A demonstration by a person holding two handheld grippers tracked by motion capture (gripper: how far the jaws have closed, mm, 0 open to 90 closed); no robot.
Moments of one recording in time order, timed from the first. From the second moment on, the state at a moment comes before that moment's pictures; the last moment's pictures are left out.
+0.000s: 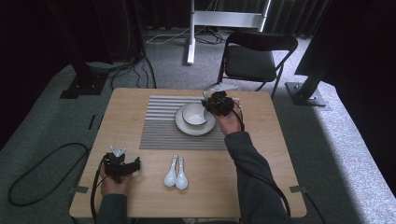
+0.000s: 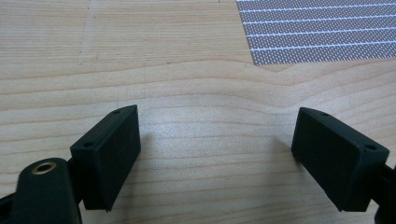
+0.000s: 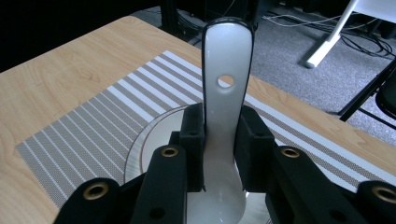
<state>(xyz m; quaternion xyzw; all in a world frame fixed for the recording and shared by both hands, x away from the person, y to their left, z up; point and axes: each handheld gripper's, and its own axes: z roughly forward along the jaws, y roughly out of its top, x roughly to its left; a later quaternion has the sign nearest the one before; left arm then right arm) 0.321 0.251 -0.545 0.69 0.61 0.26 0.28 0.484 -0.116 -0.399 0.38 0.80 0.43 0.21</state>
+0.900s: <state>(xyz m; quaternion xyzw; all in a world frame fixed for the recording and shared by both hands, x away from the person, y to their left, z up) 0.321 0.251 -0.545 0.69 0.61 0.26 0.28 0.526 -0.071 -0.447 0.39 0.81 0.38 0.20</state>
